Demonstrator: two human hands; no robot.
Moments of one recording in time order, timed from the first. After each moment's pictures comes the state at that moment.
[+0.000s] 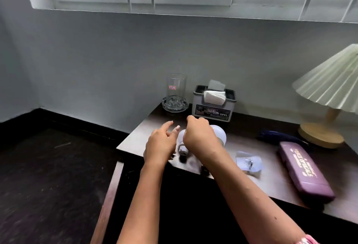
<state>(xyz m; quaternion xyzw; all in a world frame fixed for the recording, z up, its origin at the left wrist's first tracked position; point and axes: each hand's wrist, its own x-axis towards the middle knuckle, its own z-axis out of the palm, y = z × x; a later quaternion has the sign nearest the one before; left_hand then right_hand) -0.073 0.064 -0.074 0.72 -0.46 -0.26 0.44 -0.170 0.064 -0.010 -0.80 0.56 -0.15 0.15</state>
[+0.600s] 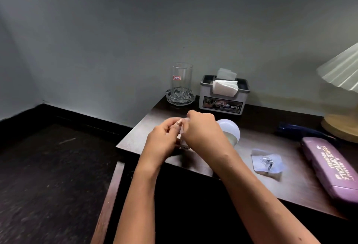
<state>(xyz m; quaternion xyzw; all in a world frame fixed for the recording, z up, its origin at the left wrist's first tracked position) -0.062 0.068 -0.075 0.59 -0.47 -0.37 0.54 -0.158 0.047 -0.025 -0.80 0.54 -0.20 0.16</state>
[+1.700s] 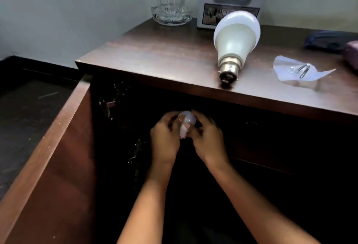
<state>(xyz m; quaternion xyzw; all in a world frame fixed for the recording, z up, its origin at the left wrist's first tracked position) -0.100 0.075 -0.257 0.68 -0.45 -0.21 0.54 -0.195 0.055 -0.251 -0.69 0.53 -0.35 0.33</state>
